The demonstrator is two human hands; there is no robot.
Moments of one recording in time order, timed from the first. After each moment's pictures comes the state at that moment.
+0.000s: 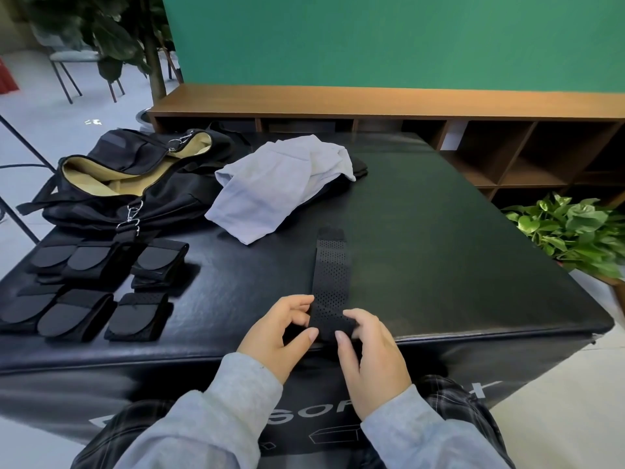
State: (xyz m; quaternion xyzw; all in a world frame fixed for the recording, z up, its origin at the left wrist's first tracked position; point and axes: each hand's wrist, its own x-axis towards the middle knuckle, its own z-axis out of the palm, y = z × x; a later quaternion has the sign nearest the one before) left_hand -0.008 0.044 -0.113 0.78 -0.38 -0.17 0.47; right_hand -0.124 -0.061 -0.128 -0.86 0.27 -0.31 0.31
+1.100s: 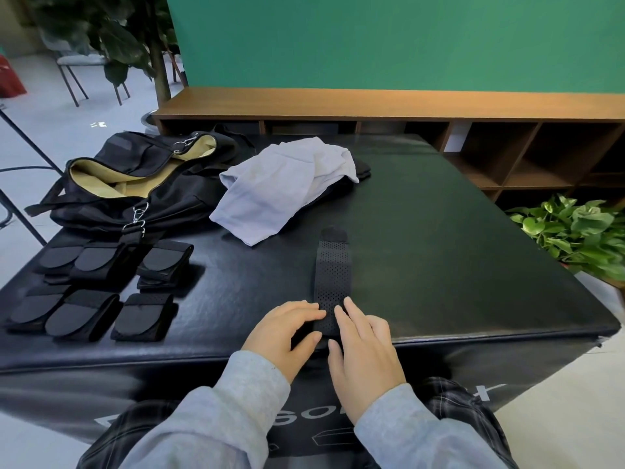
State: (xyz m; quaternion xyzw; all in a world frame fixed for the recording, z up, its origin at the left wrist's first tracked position) left_hand -0.002 0.040 -0.114 0.81 -0.48 -0.07 0.34; right_hand -0.111 -0.059 -0.137 -0.92 0.25 -0.28 0.07
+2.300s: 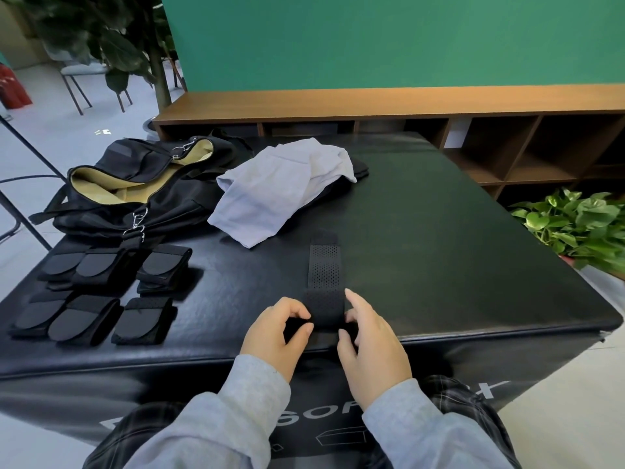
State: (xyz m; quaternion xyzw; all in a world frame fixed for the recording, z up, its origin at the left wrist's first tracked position) left_hand -0.015 0.038 -0.107 0.83 -0.33 -0.10 0.44; right_hand -0.120 -0.067 -0.106 -0.89 0.28 -0.21 0.29
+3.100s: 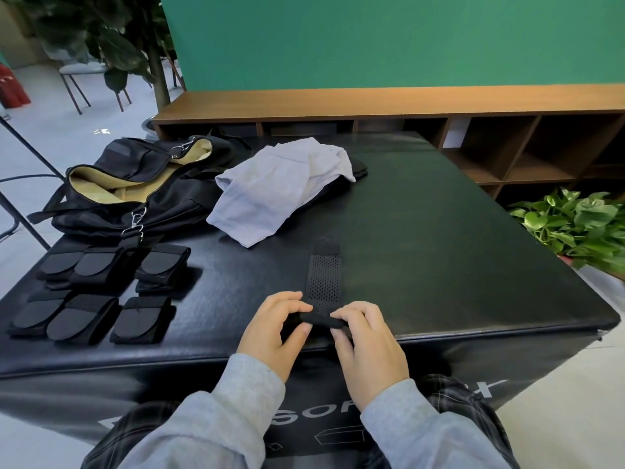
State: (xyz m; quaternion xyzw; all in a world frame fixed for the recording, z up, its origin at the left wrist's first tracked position) left_hand -0.010 0.040 -0.111 0.80 -0.40 -0.05 0.45; right_hand -0.119 -0.065 -0.117 -0.89 0.26 -0.28 0.25
